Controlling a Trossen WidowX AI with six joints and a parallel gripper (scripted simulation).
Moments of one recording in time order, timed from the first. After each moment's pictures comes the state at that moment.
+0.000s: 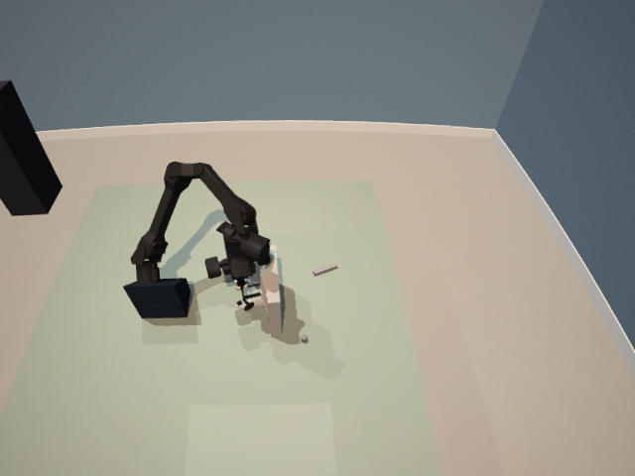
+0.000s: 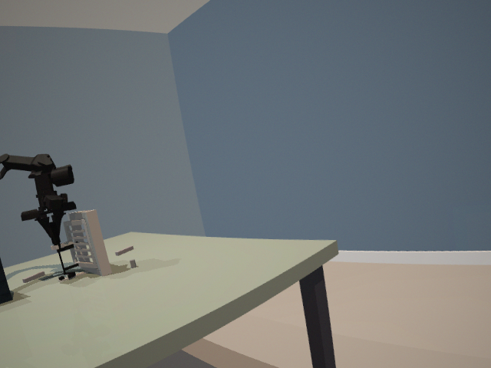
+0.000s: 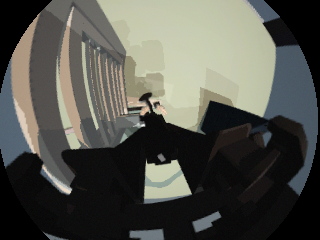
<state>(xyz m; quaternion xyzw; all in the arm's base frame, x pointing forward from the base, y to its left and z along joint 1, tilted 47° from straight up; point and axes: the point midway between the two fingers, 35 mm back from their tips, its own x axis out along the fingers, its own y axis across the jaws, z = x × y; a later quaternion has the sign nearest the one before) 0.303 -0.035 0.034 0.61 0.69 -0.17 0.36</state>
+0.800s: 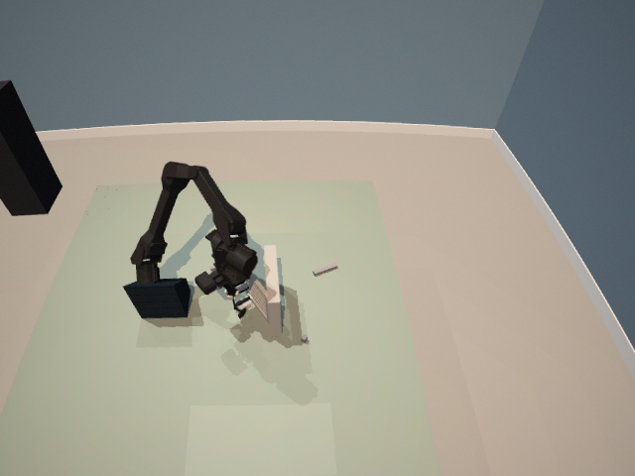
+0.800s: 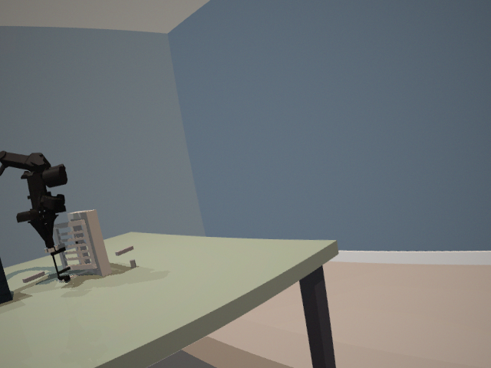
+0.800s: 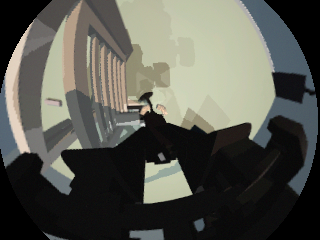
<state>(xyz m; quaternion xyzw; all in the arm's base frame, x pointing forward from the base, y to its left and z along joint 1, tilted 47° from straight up) 0.273 -0.057 0.011 0.53 0.71 -0.03 0.47</state>
